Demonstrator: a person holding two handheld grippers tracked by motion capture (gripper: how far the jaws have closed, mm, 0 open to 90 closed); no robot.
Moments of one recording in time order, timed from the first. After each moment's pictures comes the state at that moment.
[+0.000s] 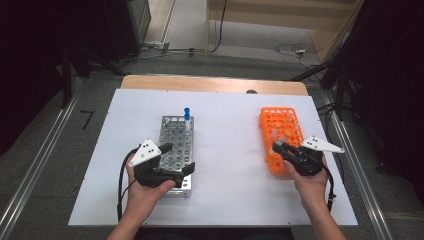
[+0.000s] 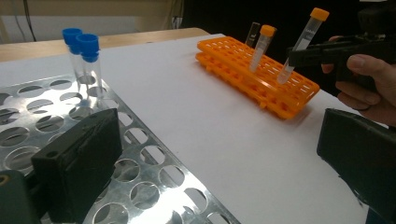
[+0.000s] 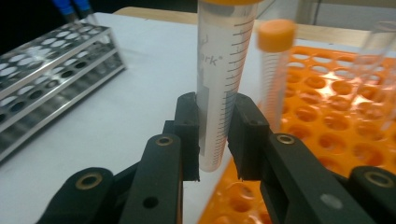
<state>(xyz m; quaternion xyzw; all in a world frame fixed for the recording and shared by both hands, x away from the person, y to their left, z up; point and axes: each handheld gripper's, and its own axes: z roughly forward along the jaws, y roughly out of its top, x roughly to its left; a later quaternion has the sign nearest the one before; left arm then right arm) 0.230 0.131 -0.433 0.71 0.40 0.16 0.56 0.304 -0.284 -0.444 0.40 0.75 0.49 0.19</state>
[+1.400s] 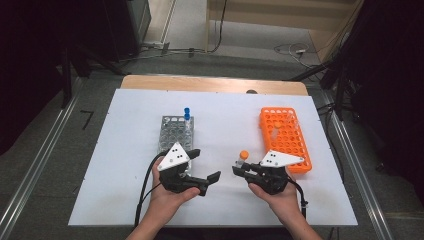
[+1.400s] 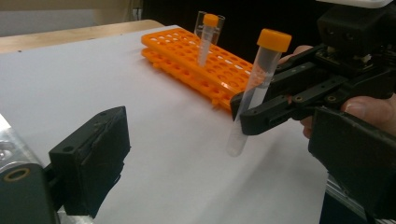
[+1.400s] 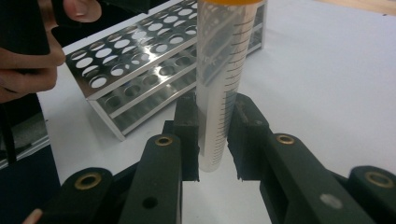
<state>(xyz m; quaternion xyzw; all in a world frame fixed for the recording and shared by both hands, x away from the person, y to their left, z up) 0.228 0.076 -0.431 0.74 0.34 0.12 0.57 0.262 -0.198 -0.448 0.27 0.82 0.49 0.08</state>
